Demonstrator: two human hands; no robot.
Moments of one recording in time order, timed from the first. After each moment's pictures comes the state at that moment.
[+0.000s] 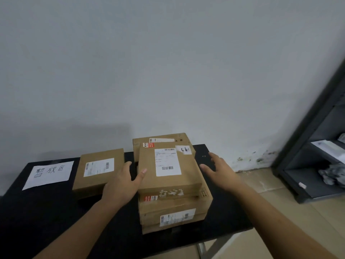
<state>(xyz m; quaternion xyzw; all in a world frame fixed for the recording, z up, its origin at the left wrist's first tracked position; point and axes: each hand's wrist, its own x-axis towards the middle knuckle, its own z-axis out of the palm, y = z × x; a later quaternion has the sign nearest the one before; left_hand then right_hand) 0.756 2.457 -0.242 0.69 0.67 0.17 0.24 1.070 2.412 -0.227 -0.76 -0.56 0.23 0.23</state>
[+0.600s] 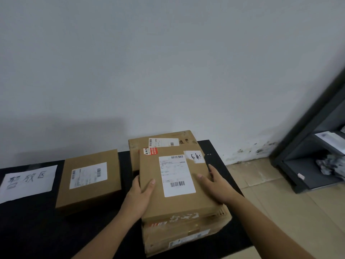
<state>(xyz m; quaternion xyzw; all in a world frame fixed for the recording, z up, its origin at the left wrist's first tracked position) 0.777 2.558 -0.326 0.55 0.59 0.23 0.54 1.050 2.512 -0.293 -0.76 -0.43 0.42 0.25</state>
